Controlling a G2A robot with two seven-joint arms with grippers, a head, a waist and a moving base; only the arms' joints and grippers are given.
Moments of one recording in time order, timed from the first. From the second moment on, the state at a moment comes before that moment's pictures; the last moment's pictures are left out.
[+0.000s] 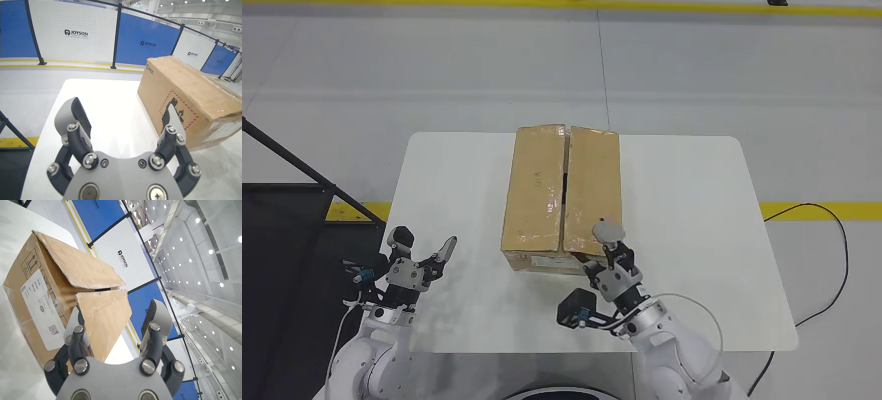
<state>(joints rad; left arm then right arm) 1.80 -1.17 -1.64 -1.85 1.07 -0.17 0.31 -1.49 -1.20 1.03 -2.06 -2.41 -0.08 0.05</state>
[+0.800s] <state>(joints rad) 1.80 -1.17 -1.64 -1.85 1.07 -0.17 0.31 -1.45 -1.22 0.99 -2.01 -2.44 -0.07 0.10</state>
